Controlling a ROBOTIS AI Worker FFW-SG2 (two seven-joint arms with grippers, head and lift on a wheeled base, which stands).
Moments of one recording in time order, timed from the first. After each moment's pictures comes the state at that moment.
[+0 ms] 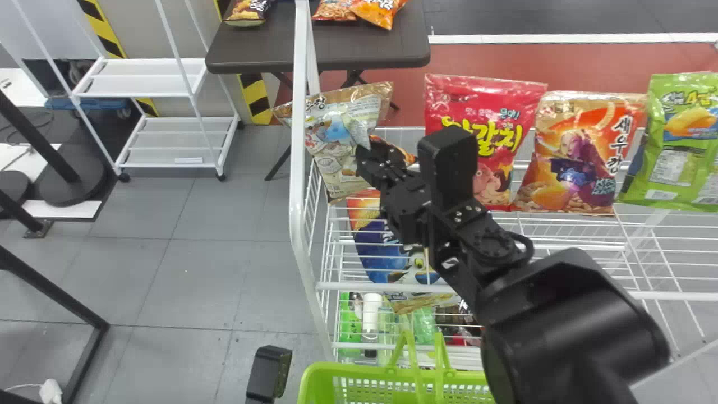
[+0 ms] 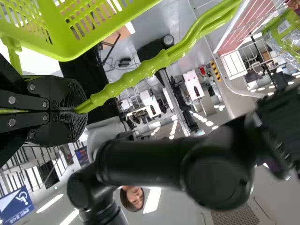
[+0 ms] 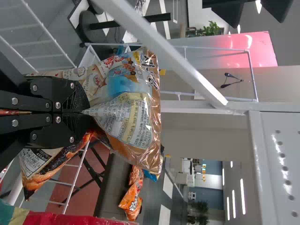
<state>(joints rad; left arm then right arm) 0.54 0.19 -0.09 -2.08 0.29 1.10 -1.37 0.09 0.00 0.41 -1.92 0.06 0.43 0.17</state>
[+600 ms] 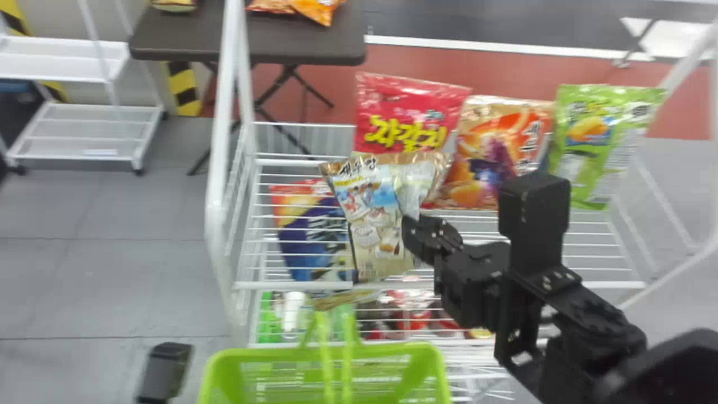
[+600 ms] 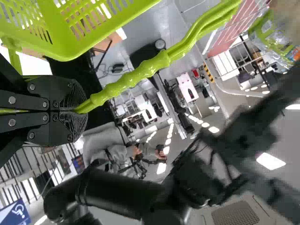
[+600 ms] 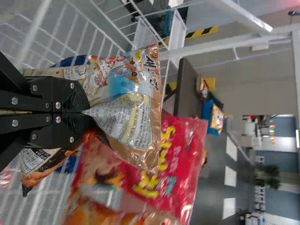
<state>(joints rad) 0.54 0.18 -0.07 -2.10 0.29 1.06 -1.36 0.48 -0.18 0.12 -2.61 -0.12 1.04 0.10</state>
